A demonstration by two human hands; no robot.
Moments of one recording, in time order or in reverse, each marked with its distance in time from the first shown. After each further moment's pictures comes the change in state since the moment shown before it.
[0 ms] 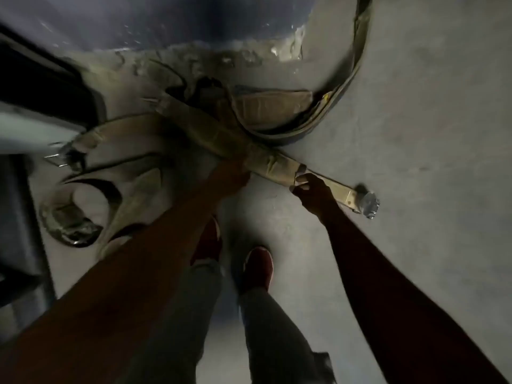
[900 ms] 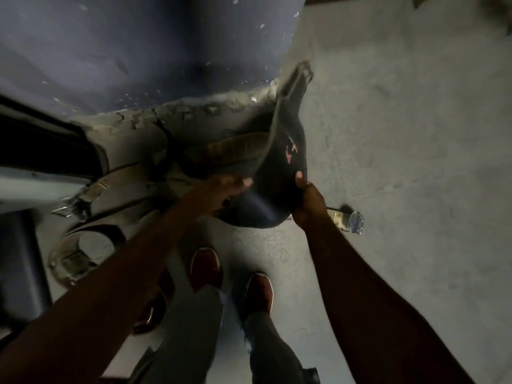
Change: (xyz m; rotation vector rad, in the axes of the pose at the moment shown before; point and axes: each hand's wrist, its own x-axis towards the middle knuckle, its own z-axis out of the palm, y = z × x) left_hand -0.072 0.047 -0.126 -0.826 -0.116 -0.049; right_hand -0.047 -0.091 -0.050 1.175 0.031 0.211
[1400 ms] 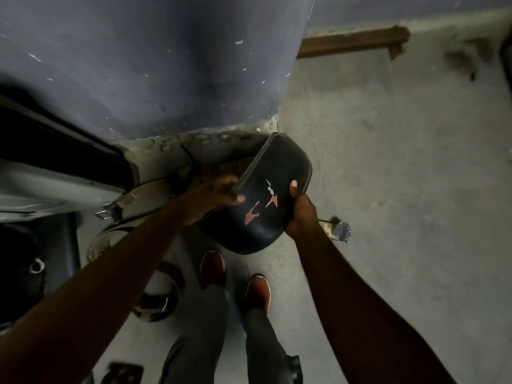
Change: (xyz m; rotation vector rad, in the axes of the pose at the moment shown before) left_hand -0.124 0.078 -0.022 -0.009 -0.078 0.082; right_hand -0.145 -0.043 0.018 0.151 -0.117 -0.045
